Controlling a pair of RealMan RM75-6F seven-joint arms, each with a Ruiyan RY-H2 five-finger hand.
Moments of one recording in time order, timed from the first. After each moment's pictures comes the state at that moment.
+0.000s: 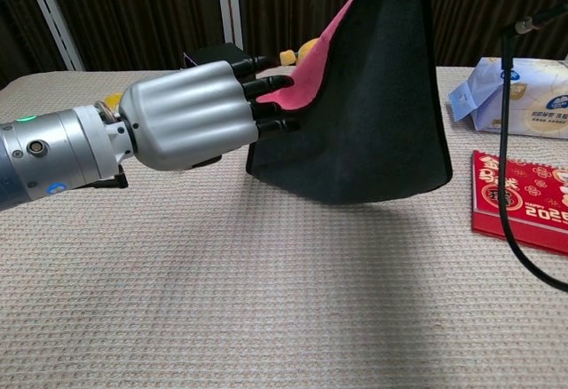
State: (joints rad) left arm -0.85 -1.57 -0.08 -1.42 1.65 1.00 1.05; right arm 0.97 -1.57 0.80 -2.36 -0.18 1.92 -0.75
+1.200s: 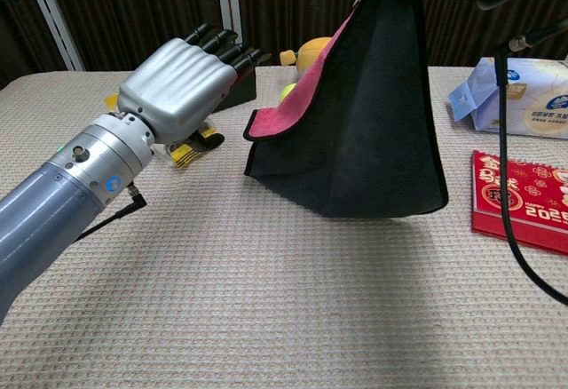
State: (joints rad) left arm -0.76 -1.93 -0.22 -1.08 1.48 1.28 0.75; right arm 0.96 -1.55 0.76 -2.36 -0.16 1.88 -0.72
